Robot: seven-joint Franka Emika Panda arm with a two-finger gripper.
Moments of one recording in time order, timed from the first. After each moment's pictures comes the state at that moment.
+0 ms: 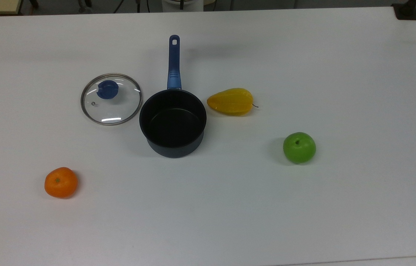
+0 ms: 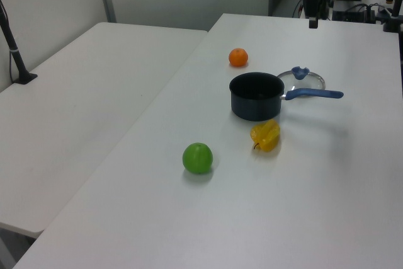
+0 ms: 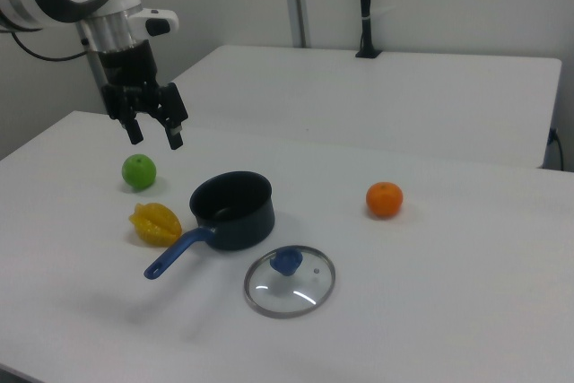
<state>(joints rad) 0.12 -0.03 -0.01 -1.67 -0.11 1.58 0.10</state>
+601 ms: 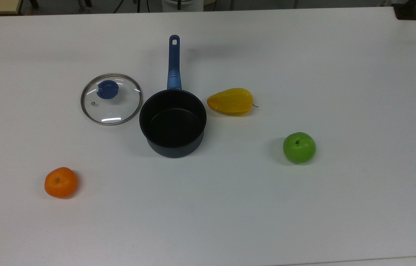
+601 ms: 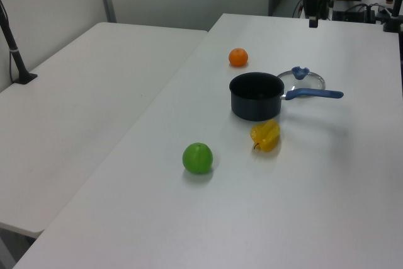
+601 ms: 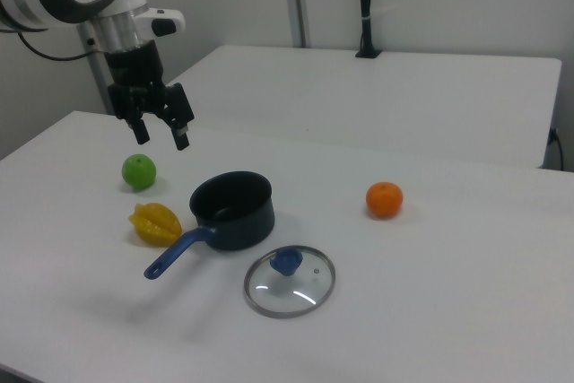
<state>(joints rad) 0.10 -0.03 -0.01 -1.67 -0.11 1.59 0.10</state>
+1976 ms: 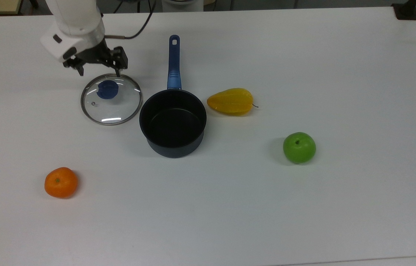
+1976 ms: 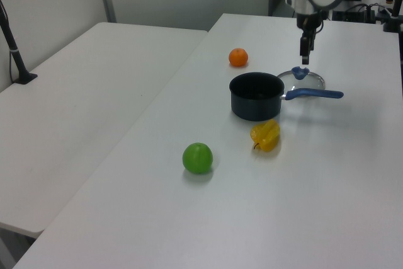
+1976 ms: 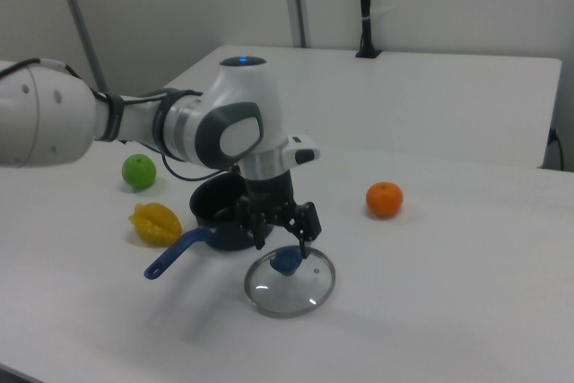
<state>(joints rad) -0.19 0.24 -0.02 -1.86 -0.11 2.06 -0.25</state>
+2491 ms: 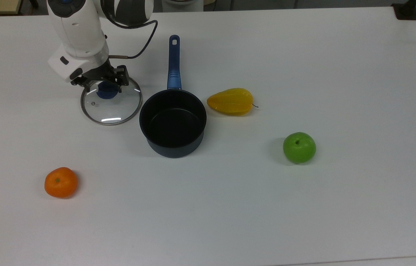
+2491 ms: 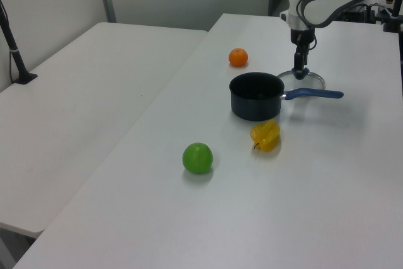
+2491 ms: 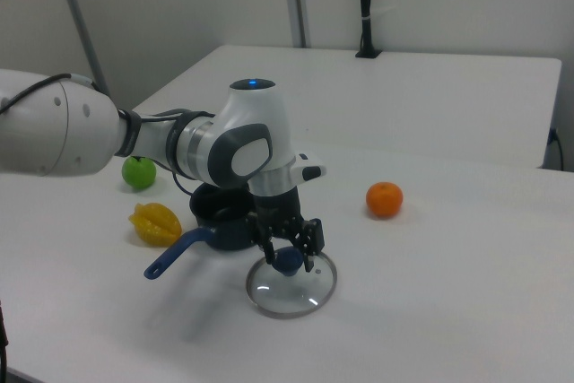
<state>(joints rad) -0.19 0.32 -0.02 -1.86 -0.11 2.15 -0.25</state>
